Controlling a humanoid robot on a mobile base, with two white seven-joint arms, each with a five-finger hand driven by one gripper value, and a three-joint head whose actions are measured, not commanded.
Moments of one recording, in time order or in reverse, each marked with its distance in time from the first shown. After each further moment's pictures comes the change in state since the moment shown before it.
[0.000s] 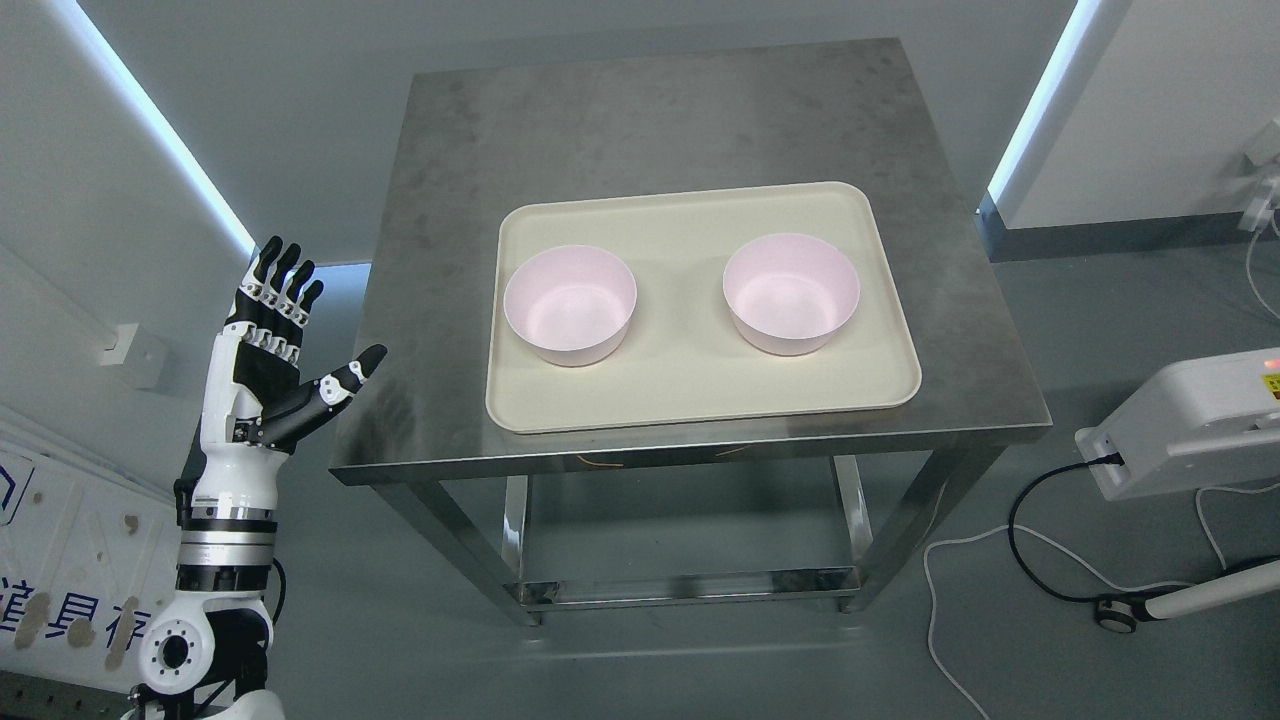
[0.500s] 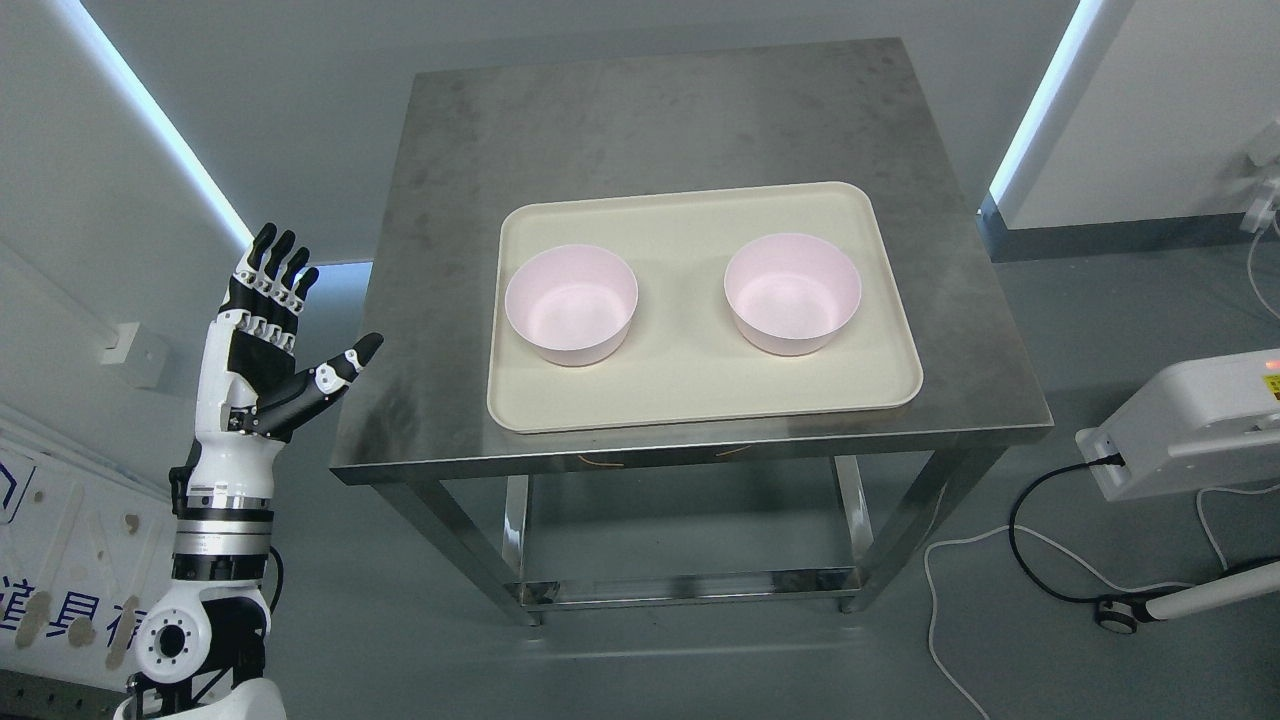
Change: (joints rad) left arm -0.048 0.010 -0.007 0.002 -0.002 -0.005 -0.026; right arm 0.000 0.000 0.000 0.000 0.000 0.001 0.000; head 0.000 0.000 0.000
